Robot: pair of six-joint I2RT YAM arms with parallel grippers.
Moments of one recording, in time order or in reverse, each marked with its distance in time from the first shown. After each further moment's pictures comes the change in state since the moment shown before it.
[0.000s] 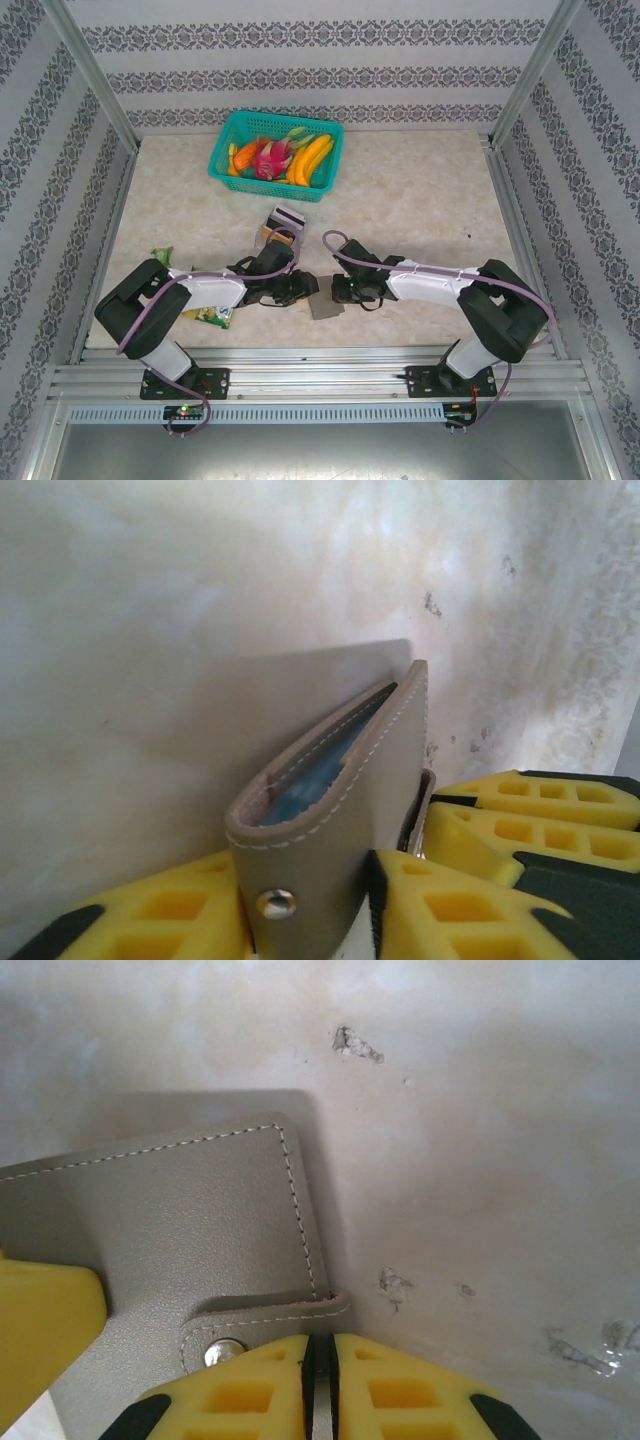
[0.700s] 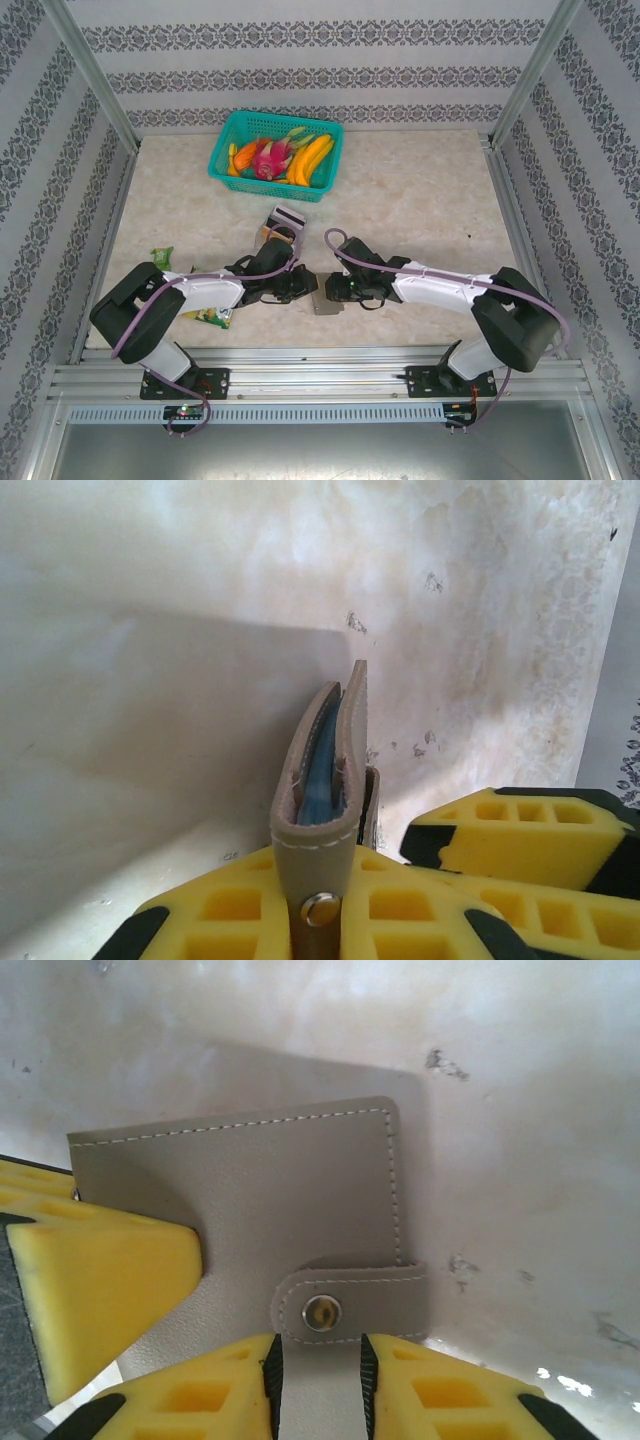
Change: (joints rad) left arm -0.005 -0.032 0.002 0.032 -0.007 0.006; right arm 0.012 -0.064 -0.001 0.016 -0.038 -0.023
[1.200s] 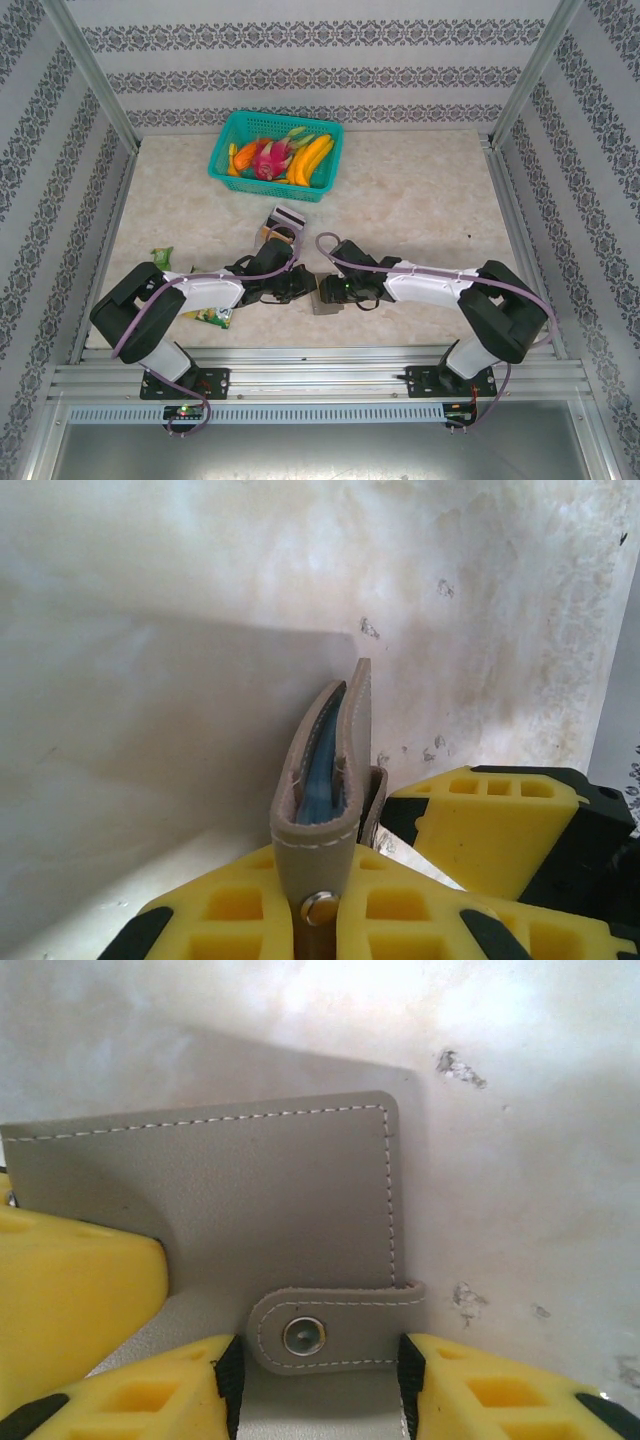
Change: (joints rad) left arm 0.000 0.000 0.000 -0.005 -0.012 0.000; right arm 0.031 0.066 0.024 0.004 0.063 -0.035
